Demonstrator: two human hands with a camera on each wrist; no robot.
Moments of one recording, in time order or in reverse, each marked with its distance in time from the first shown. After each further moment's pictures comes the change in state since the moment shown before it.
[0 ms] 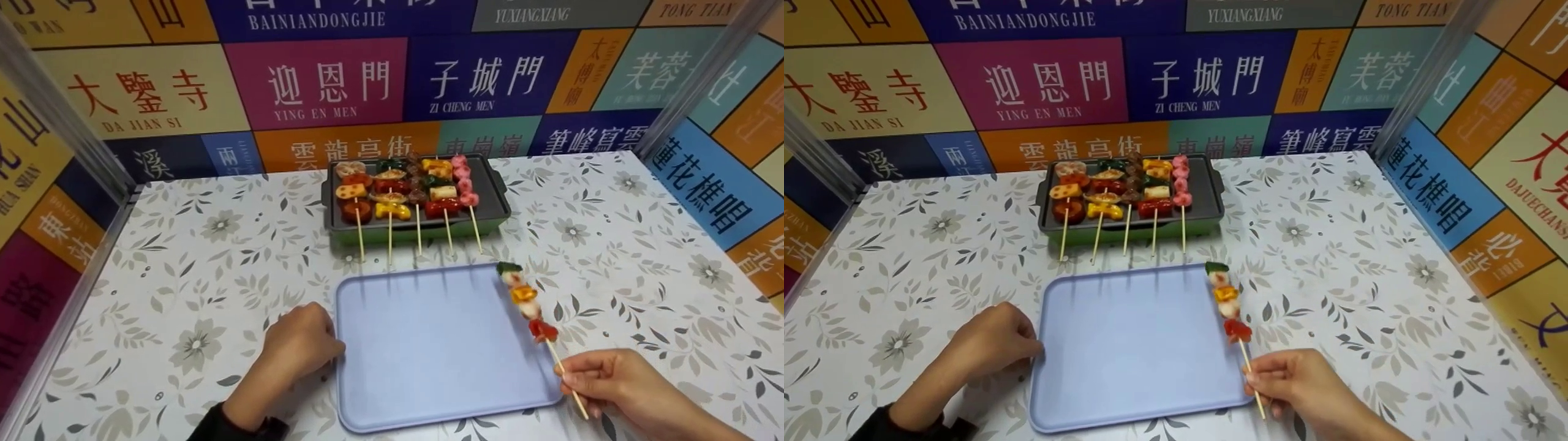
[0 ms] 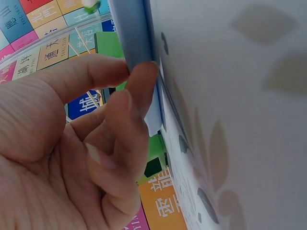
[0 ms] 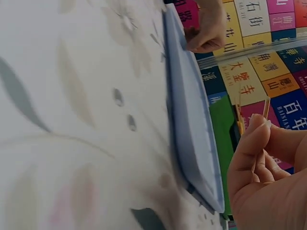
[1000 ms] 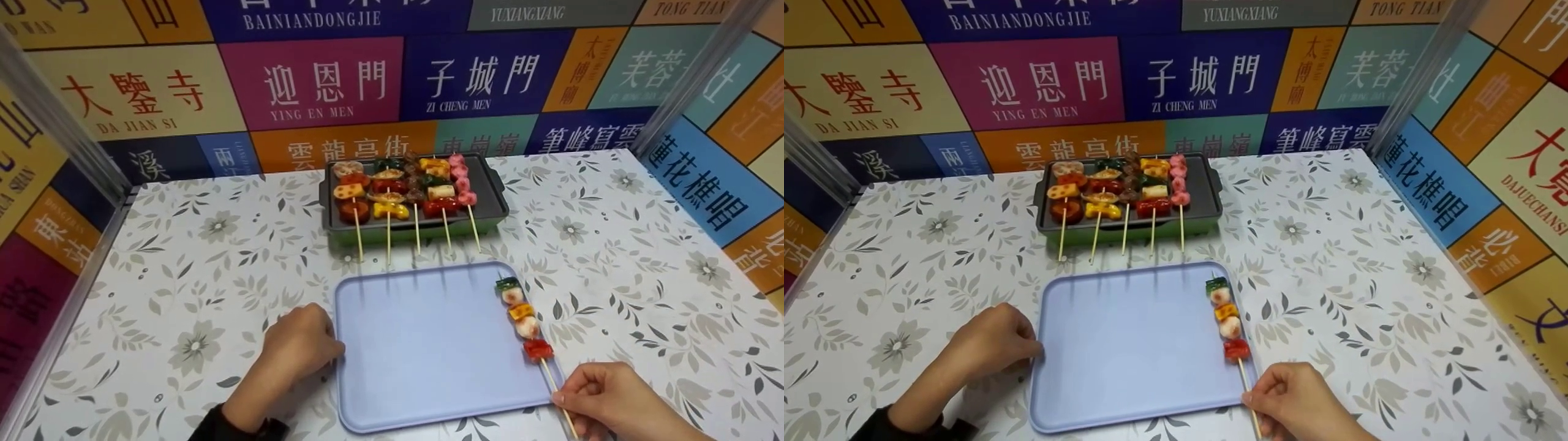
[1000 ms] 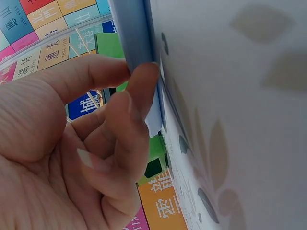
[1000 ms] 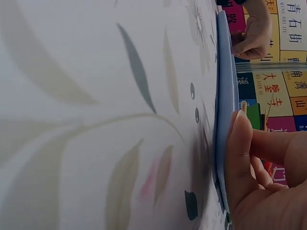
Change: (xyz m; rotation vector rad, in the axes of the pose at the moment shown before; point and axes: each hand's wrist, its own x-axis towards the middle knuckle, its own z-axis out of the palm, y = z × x) left_hand 0.001 -0.001 0.003 0.002 0.001 0.014; right_hand -0.005 0.011 0.021 -0.309 0.240 0.246
